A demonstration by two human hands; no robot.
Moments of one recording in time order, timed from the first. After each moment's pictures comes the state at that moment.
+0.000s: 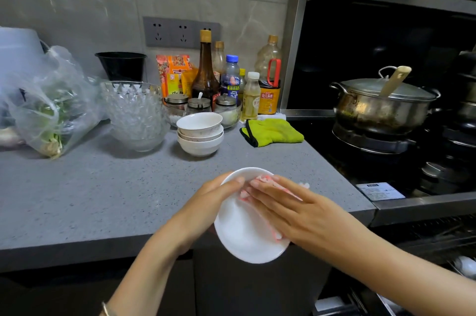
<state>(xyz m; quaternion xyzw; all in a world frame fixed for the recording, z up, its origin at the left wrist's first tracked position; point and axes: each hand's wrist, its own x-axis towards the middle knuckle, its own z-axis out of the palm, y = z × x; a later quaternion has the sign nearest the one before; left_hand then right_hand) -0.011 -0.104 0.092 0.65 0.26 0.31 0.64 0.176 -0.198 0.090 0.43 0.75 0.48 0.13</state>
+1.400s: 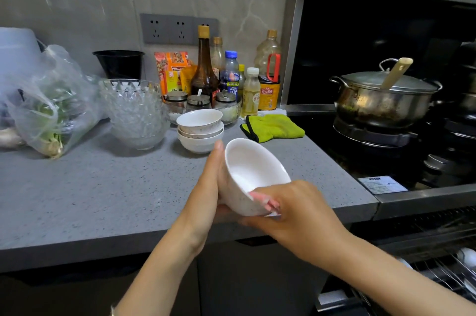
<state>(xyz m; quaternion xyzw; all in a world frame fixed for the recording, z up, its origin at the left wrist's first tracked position) -0.009 -0.120 0.104 0.58 0.26 0.38 0.67 0.123 -0.198 0.105 0.62 0.72 0.08 -0.28</state>
